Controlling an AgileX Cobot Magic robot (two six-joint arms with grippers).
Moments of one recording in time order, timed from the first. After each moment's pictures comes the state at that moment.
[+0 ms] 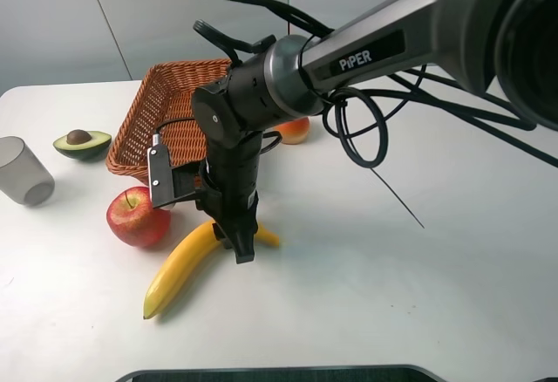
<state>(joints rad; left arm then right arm) -0.05 0.00 -0.51 0.08 1.09 -0.02 0.95 2.25 -1.46 0.12 0.75 -0.97</state>
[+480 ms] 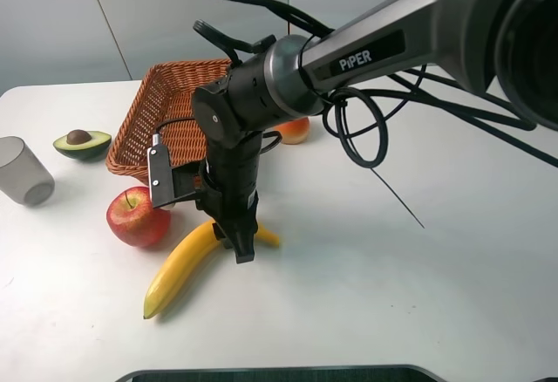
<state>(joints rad) -0.05 0.00 -0.51 0.08 1.09 -0.01 0.95 2.25 -1.46 0.12 0.75 -0.97</state>
